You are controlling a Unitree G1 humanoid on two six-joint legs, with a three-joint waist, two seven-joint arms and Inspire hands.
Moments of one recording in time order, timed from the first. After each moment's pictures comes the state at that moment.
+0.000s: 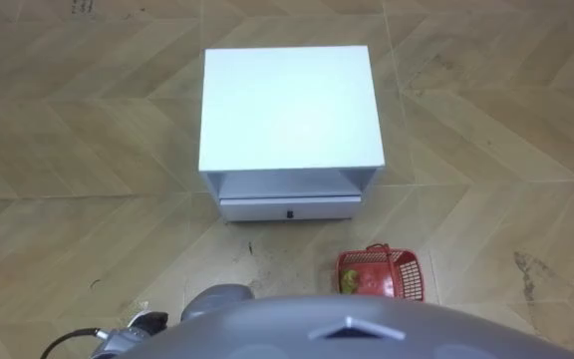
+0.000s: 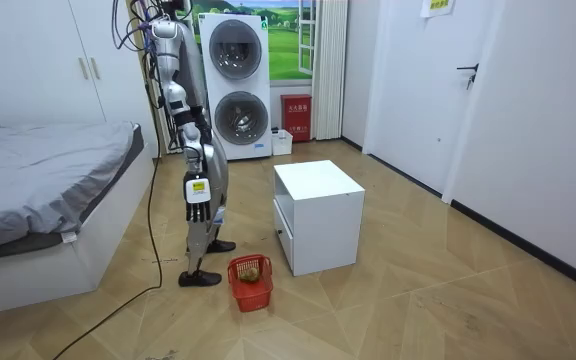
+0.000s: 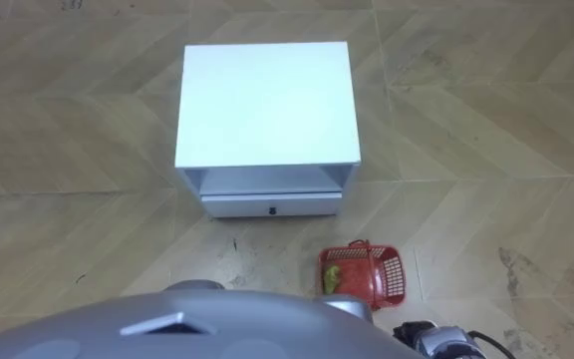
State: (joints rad) left arm 0.17 0.17 -0.01 1.12 0.47 0.23 -0.09; right arm 0.14 -0.22 0.03 1.20 -0.32 0.28 0.19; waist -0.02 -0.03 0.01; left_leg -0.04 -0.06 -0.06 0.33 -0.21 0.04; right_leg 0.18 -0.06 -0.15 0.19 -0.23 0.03
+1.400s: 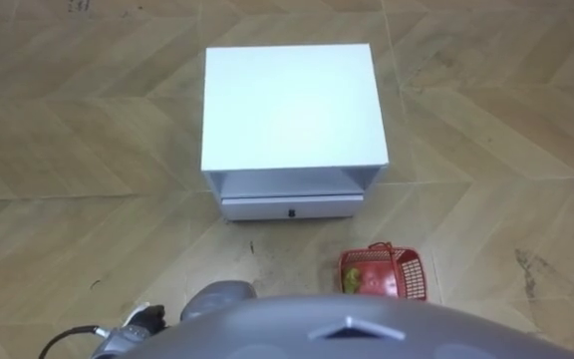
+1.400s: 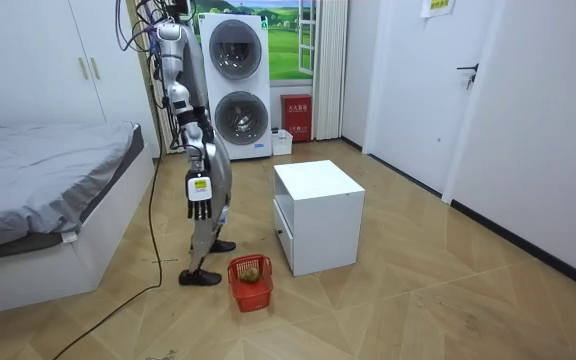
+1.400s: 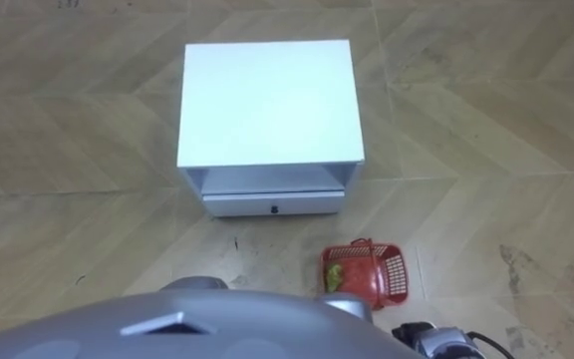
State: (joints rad) left arm 0.17 0.18 0.00 1.13 0.47 0.19 -0.05; right arm 0.14 -0.22 0.02 1.21 -0.32 0.28 0.18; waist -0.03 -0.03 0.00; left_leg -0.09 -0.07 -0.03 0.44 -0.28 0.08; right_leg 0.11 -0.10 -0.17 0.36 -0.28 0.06
